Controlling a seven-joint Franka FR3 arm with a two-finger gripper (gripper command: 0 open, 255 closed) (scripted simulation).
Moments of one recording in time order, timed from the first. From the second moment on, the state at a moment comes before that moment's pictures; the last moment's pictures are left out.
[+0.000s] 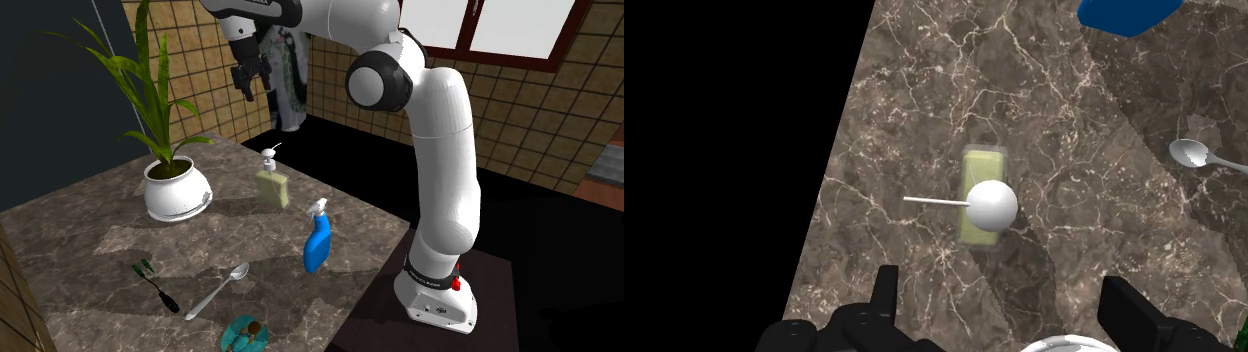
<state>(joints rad) -0.01 0.37 -0.15 -1.04 -0.06 1.24 -0.20</state>
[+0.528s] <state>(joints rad) -0.01 0.37 -0.15 -1.04 -0.06 1.24 -0.20</state>
